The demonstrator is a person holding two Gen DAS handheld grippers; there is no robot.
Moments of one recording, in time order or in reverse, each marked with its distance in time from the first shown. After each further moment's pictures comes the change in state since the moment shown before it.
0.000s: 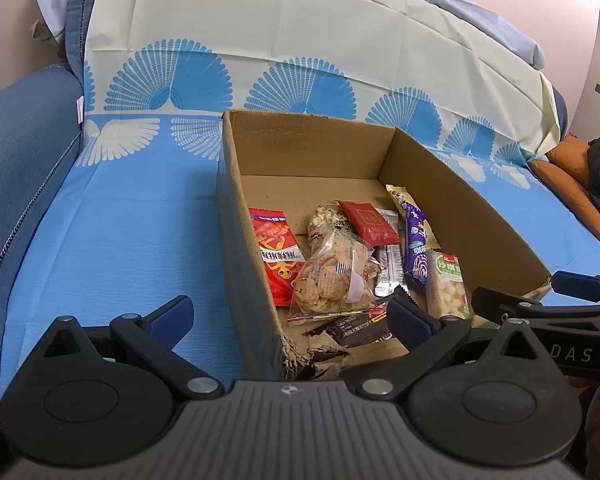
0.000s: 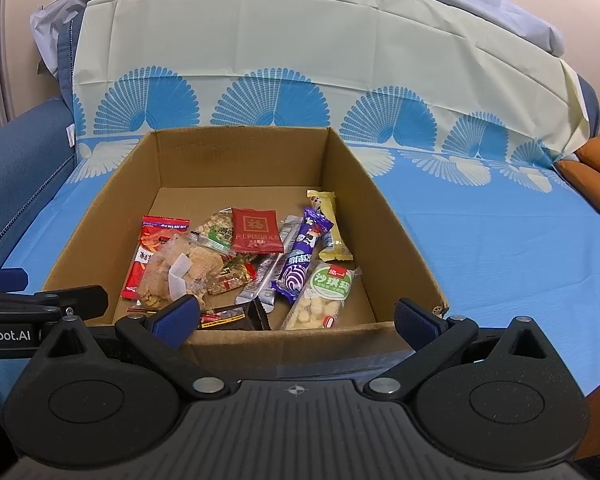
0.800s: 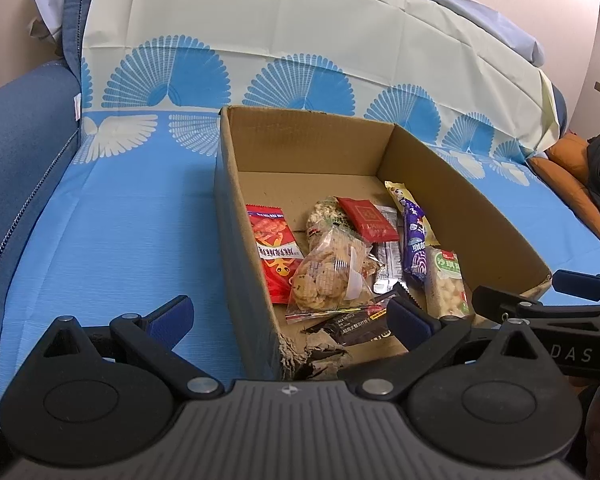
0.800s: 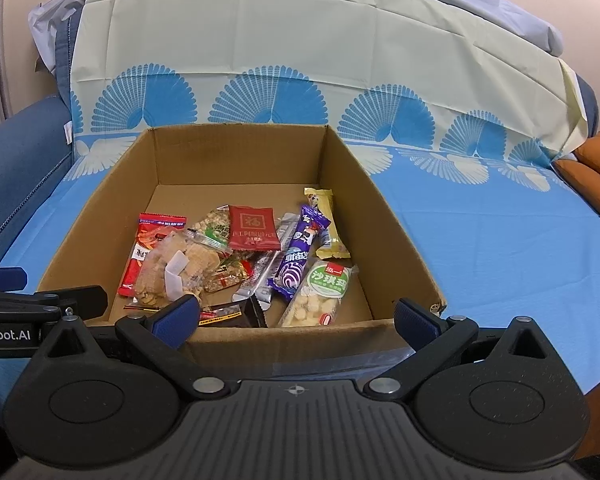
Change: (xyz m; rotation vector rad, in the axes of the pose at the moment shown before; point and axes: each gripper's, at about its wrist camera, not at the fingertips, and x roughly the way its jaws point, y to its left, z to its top) left arm 0.003 -0.001 -0.001 0.001 0.009 -0.005; right arm 0.000 -0.003 -0.001 -0.003 0.004 -0.007
